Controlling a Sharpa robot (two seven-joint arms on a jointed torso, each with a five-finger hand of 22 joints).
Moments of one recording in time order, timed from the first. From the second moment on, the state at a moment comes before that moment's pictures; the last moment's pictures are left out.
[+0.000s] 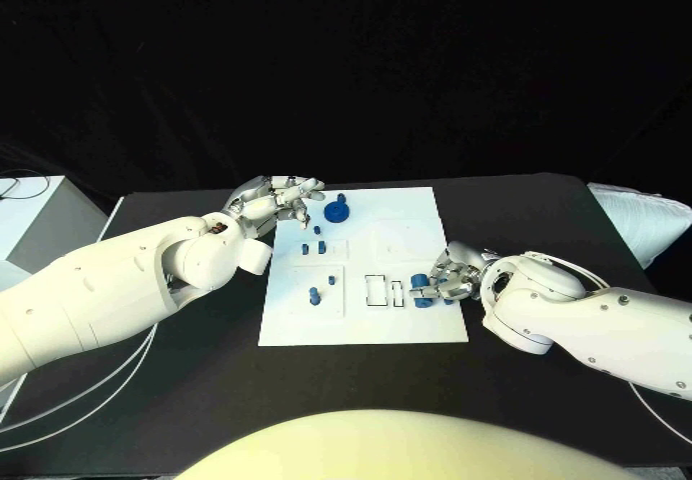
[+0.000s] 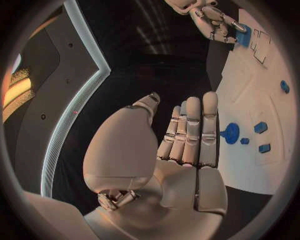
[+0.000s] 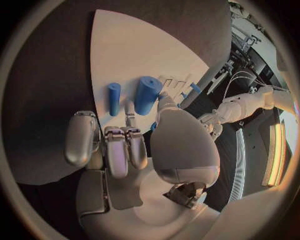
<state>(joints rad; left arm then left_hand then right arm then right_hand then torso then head) 0.87 -0.89 0.26 1.44 -0.16 -0.06 0.28 1.37 -0.16 0.27 0.26 0.17 0.83 0.21 0.28 0.29 0.91 0.14 0.46 0.14 1.01 0.07 1.11 0.50 0.17 1.00 0.16 0.94 0.82 1.10 -0.78 -0.16 1.61 -1.31 -0.29 -0.55 1.16 -0.13 -0.09 0.30 0.24 1.02 0.11 0.21 0.47 1.47 0.02 1.57 1.31 1.47 -0.05 1.56 1.31 0.09 1.45 0.06 1.20 1.29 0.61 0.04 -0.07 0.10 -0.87</state>
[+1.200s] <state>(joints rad) 0.87 -0.89 0.26 1.44 -0.16 -0.05 0.26 1.37 -0.16 0.26 0.26 0.17 0.83 0.21 0.28 0.29 0.90 0.14 0.46 0.14 1.01 0.07 1.11 0.50 0.17 1.00 0.16 0.94 0.82 1.12 -0.80 -0.15 1.69 -1.25 -0.33 -0.56 1.24 -0.11 0.05 0.29 0.37 1.05 0.09 0.24 0.48 1.47 0.01 1.57 1.31 1.47 -0.05 1.56 1.31 0.08 1.46 0.05 1.22 1.31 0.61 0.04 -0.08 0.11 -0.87</state>
